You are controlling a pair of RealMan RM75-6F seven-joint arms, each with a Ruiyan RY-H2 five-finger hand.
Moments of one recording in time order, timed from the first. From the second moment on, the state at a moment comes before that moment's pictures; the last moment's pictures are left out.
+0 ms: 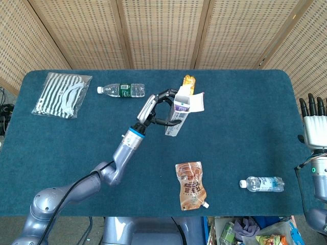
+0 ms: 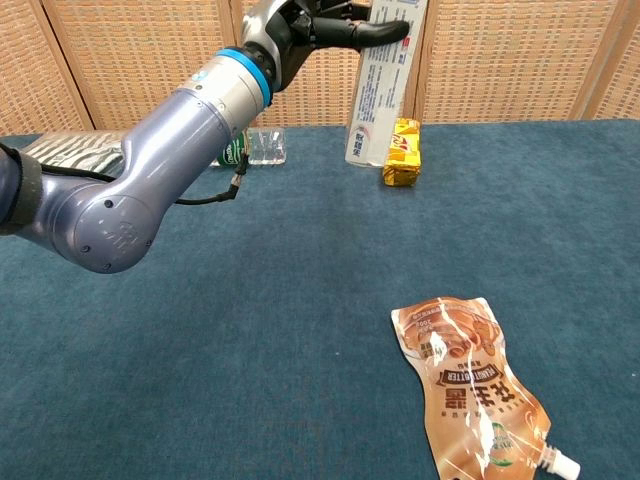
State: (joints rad) left arm -1.16 -1.99 -0.38 -0.73 1.37 1.12 -1.11; right arm 0.44 -1.18 0.20 -1.25 -1.13 1.22 -0.37
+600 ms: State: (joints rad) left arm -1.07 -1.99 -0.10 -0.44 1.55 1.07 -1.05; right arm 0.45 -1.23 0.20 -1.17 -1.13 1.17 -0.34
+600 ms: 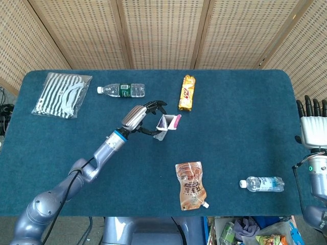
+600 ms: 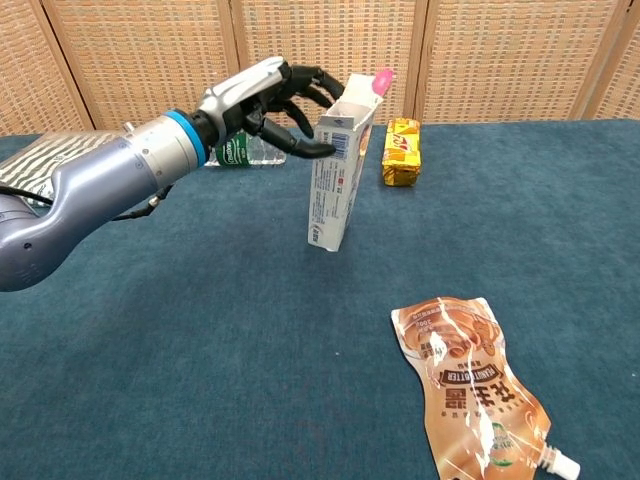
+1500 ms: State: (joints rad) left arm -1.10 -1.94 -0.07 -0.46 1.59 1.11 -0.96; right arm 0.45 -1.24 0.22 -1.17 -1.14 1.16 -0.34
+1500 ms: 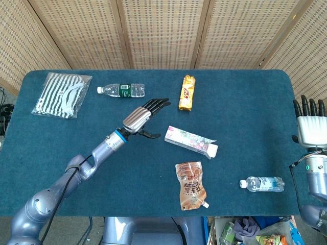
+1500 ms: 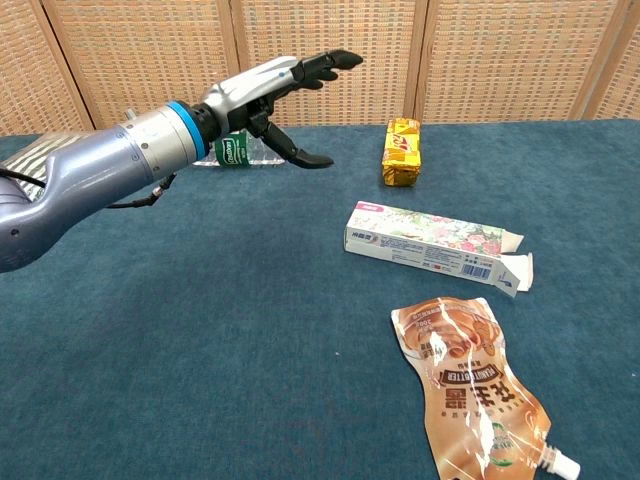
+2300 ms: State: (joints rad) left arm -0.64 -1.22 -0.01 -1.42 1.36 1.27 -0.30; right arm 0.31 -1.24 0.11 -1.31 -1.42 1.42 -0.02
